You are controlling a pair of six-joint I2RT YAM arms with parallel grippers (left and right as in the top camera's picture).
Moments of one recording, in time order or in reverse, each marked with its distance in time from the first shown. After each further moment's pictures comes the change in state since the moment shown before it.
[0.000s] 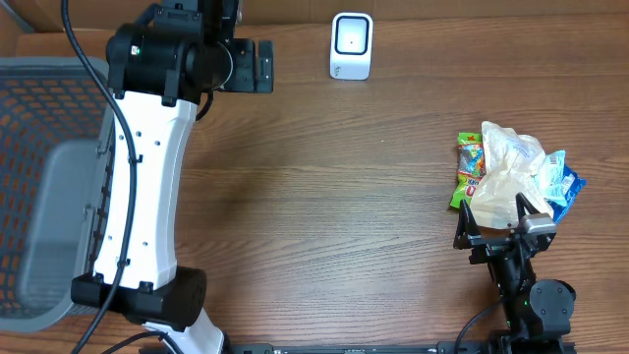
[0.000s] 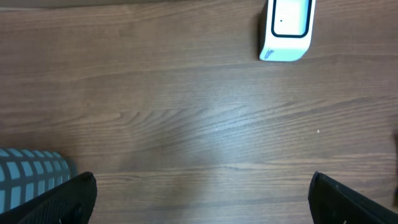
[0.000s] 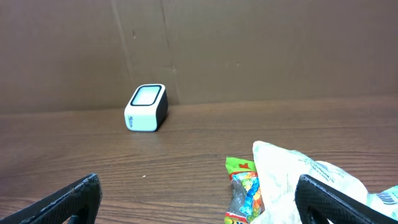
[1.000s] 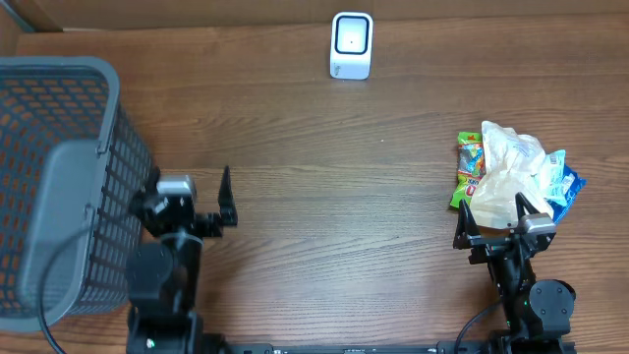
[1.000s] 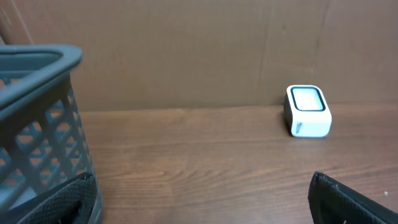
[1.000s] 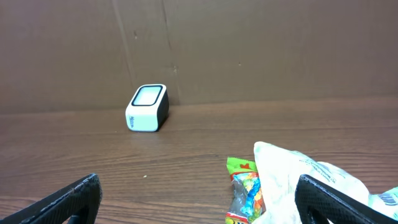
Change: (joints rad) left arm 0.188 -1.400 -1.880 1.328 0.035 0.166; right arm 0.004 -0.002 0.000 -0.001 0.000 0.000
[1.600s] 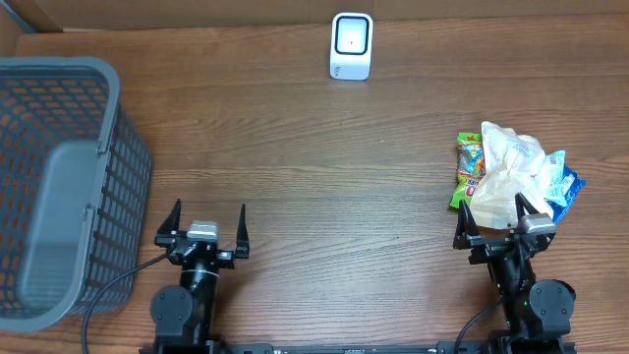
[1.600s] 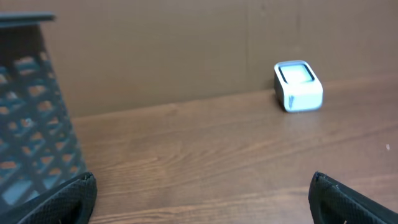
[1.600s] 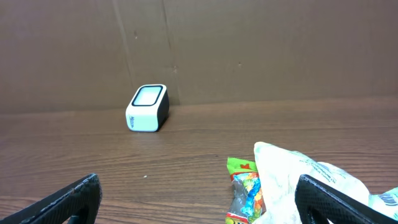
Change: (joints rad) left arm 0.000 -0.389 -0.333 0.015 0.064 0.105; right arm 0.000 0.000 0.000 0.000 0.000 0.000
